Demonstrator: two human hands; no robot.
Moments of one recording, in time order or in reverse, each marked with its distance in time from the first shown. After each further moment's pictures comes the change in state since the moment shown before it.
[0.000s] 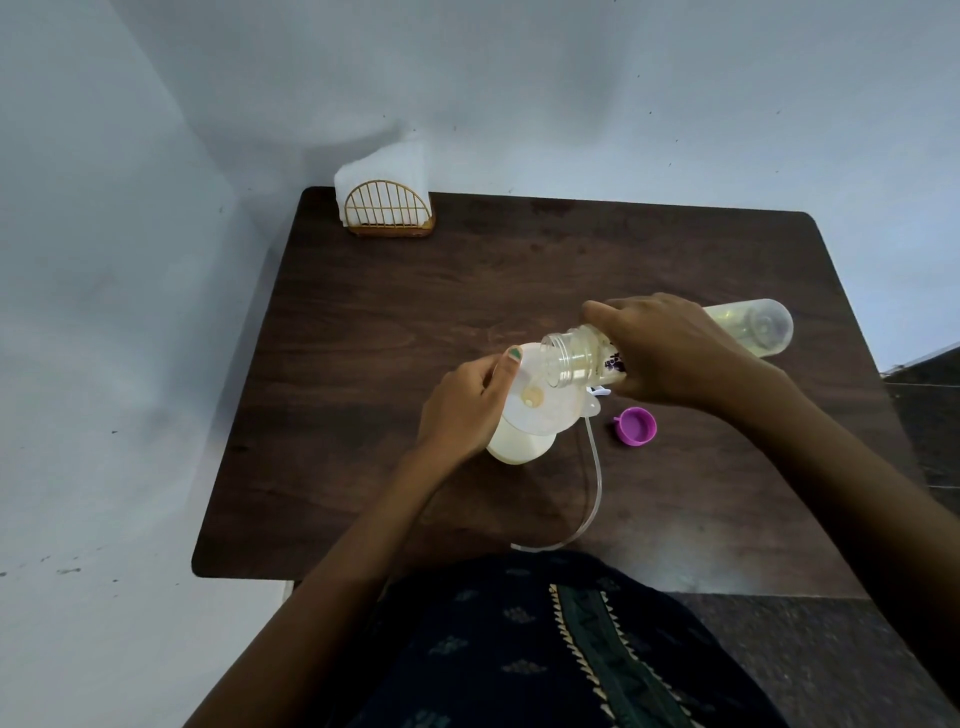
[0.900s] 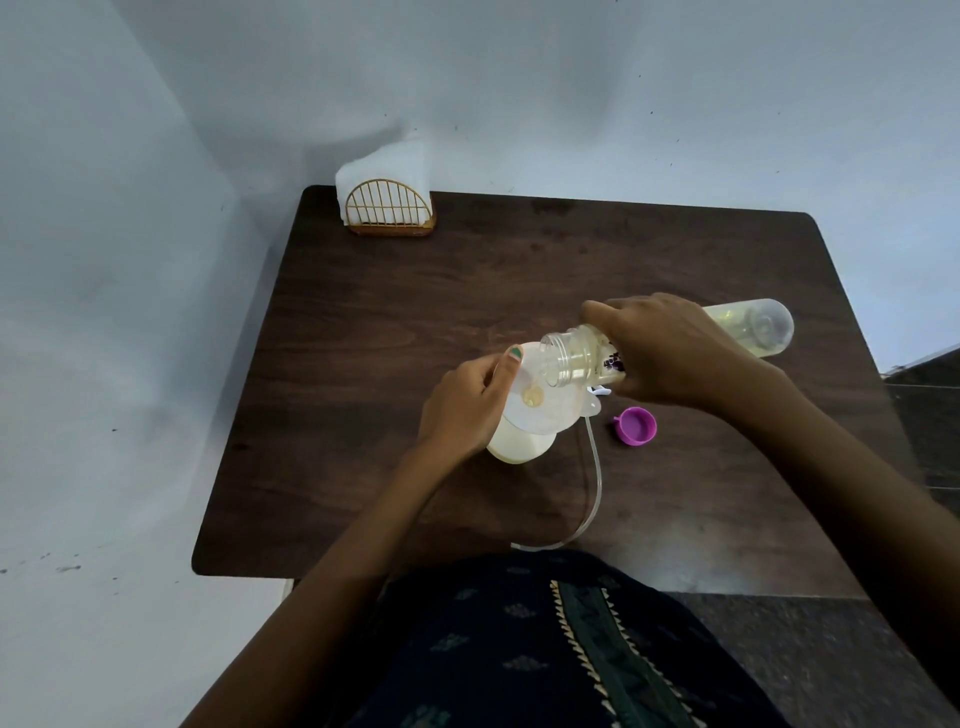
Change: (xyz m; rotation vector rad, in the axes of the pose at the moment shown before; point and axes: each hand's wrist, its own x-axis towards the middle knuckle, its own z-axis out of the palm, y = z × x) left_hand 0.001 0.002 0.000 0.006 -0.007 -0.024; right_hand 0.000 -0.001 0.000 0.002 0.000 -0.002
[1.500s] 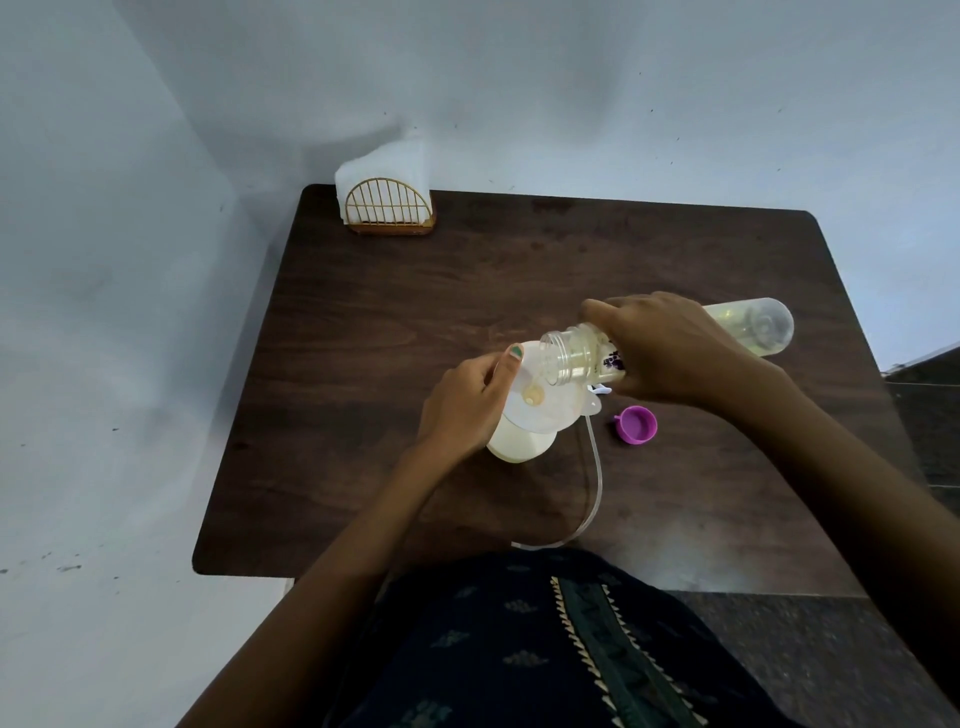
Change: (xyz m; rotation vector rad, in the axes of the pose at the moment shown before) left_hand -0.002 0.001 -0.001 0.003 -0.004 0.011; right_hand 0.001 0.002 0.003 -0.002 -0.006 -0.002
